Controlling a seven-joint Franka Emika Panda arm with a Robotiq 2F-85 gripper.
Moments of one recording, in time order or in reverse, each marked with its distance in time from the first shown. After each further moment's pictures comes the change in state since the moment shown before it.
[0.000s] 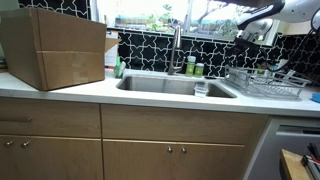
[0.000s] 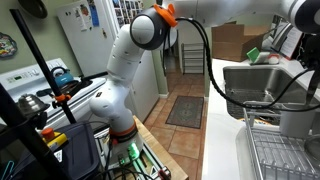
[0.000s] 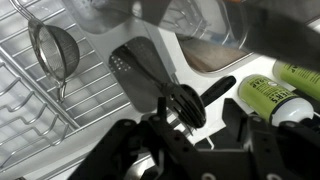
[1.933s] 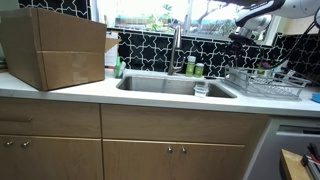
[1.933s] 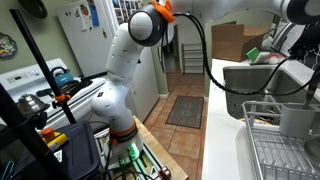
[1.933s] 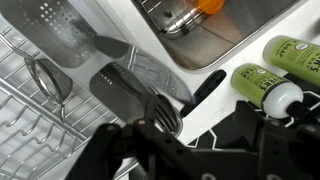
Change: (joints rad) arm 0.062 -0.041 -0.024 -0.023 -0.035 0.011 0.220
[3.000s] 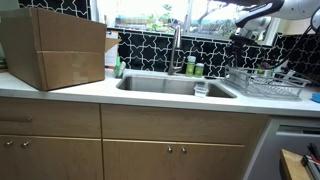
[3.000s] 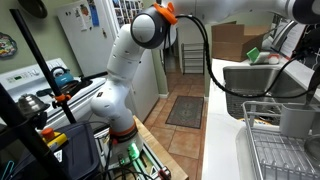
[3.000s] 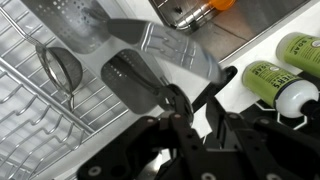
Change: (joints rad) arm -0.018 0.032 -0.001 0.048 -0.024 -0.042 -0.013
